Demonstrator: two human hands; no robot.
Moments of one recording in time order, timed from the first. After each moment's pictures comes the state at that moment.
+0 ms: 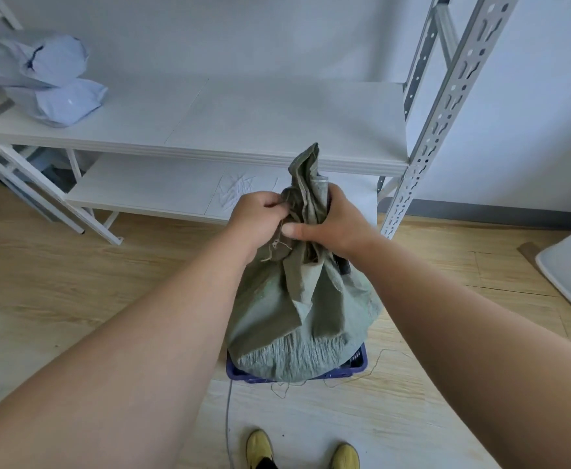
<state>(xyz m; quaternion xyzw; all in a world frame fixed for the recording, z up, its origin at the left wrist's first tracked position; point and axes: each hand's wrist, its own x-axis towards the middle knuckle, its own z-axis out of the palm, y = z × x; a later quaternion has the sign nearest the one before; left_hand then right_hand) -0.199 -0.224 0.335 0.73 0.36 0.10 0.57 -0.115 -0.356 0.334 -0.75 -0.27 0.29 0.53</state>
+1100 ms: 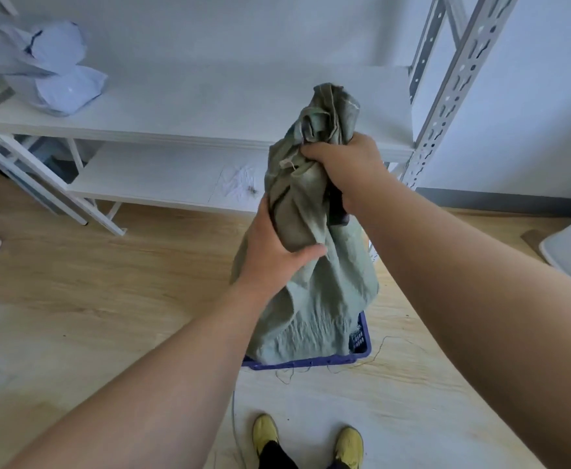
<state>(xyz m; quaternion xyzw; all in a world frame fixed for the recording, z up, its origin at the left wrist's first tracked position) -0.247 -0.266 0.294 0.79 0.27 0.19 0.52 -0.116 -0.329 0.395 -0.74 -0.10 0.24 0.61</state>
